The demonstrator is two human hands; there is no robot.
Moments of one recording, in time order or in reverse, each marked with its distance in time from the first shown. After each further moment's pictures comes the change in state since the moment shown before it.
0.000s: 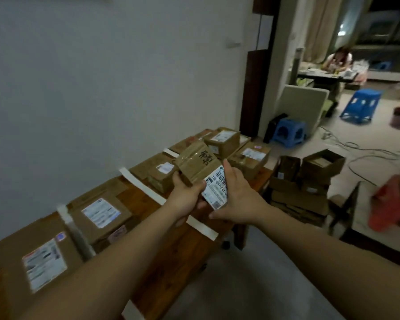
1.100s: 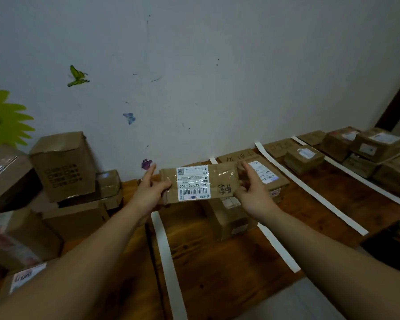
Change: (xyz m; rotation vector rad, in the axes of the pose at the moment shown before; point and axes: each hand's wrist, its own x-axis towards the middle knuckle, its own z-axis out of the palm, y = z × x) left_hand -0.253 -0.021 -0.493 0.051 0.548 -0.001; right_hand -0.033 -0.364 0.255 0.687 -0.158 -0.075
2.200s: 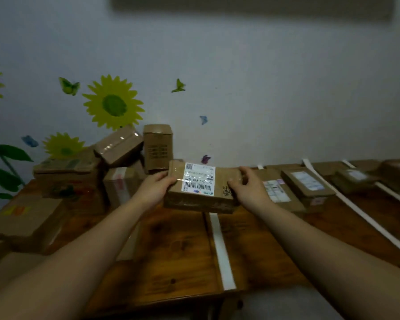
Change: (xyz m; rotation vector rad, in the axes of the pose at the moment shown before) left_hand -0.188 -0.005 -0.142 0.098 0.230 0.098; right_hand -0.129 -0.090 0.127 -0.121 -0.083 -0.056
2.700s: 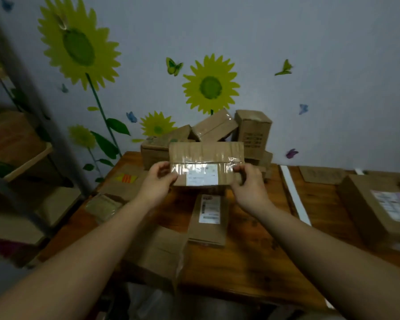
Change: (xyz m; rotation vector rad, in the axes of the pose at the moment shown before) left_hand -0.022 -0.074 -0.238 -0.035 0.405 -0.060; right_hand -0.031 -0.091 0.249 -0.054 -0.210 -0.210
